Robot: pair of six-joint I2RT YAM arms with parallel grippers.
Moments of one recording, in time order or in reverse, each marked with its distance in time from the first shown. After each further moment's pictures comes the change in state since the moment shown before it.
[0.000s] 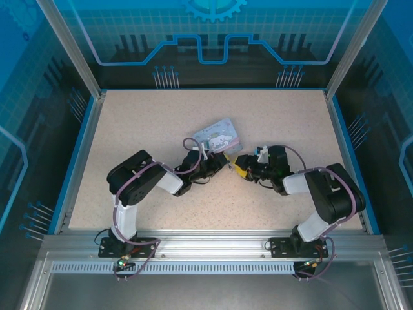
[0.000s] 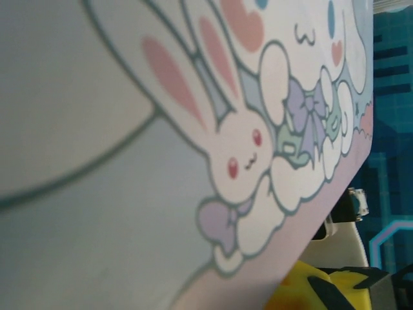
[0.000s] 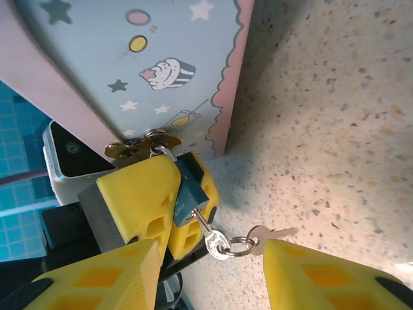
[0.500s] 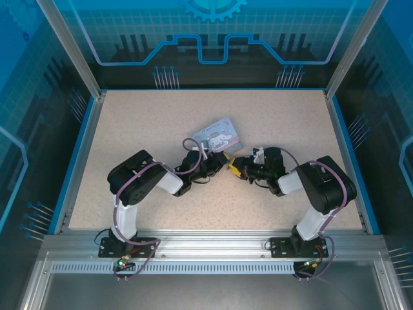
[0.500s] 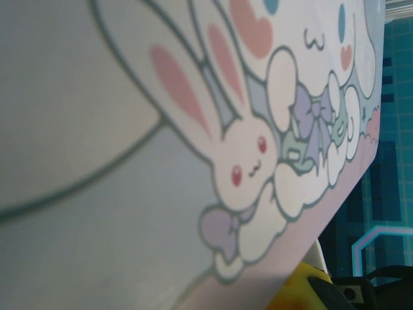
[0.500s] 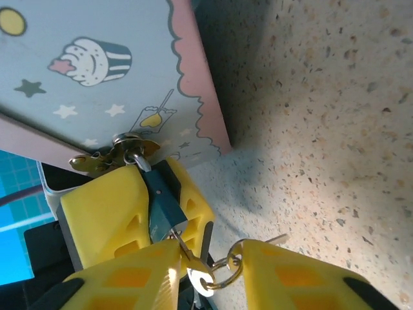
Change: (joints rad) left arm 0.000 0.005 0.000 0.024 0.000 -0.034; right arm 0.037 0.099 0.002 0.164 0.004 0.129
